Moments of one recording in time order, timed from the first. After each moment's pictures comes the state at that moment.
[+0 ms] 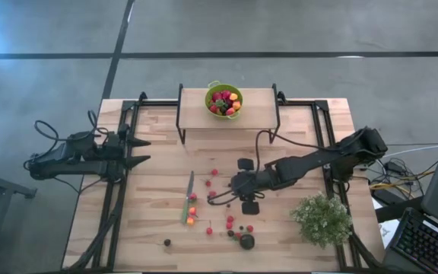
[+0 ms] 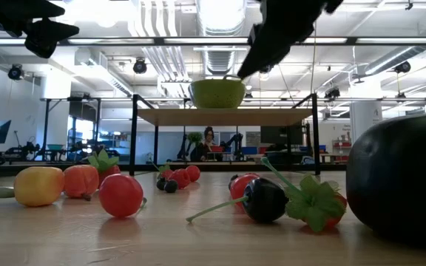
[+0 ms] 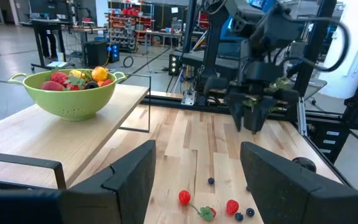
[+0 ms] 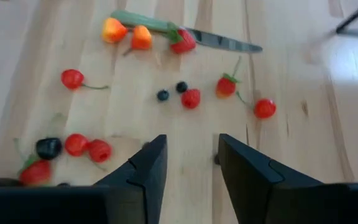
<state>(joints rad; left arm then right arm) 0.02 0.10 0.45 -0.47 -0.09 -0.09 0.27 1.66 1.23 -0.46 0.17 0.16</state>
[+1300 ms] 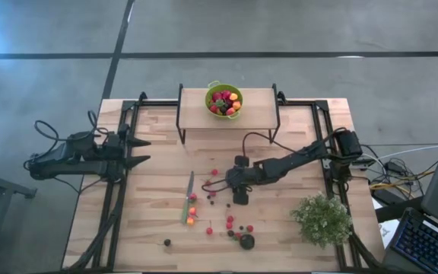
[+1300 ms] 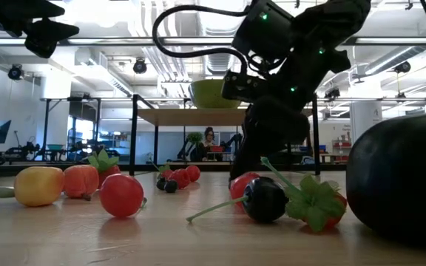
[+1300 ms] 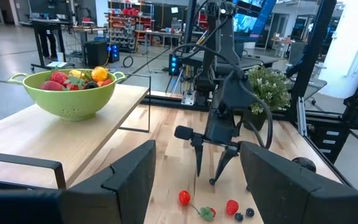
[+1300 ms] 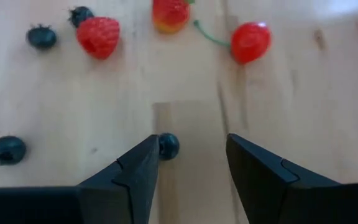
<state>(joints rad) 0.02 0.10 0.45 -0.46 -0.09 -0.09 0.13 1.89 1.02 -0.09 0.17 0.15</state>
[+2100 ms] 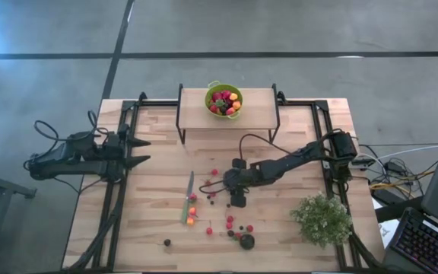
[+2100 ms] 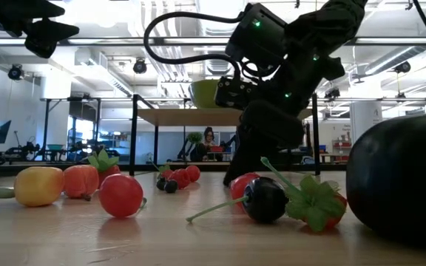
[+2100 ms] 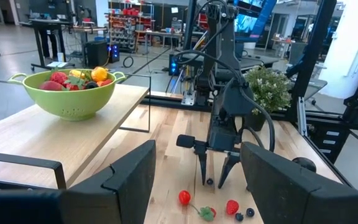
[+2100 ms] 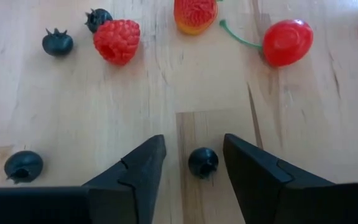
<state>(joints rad) 0.02 0.10 0.45 -0.46 -0.09 -0.09 0.13 1.96 1.05 -0.07 0.12 0.18</state>
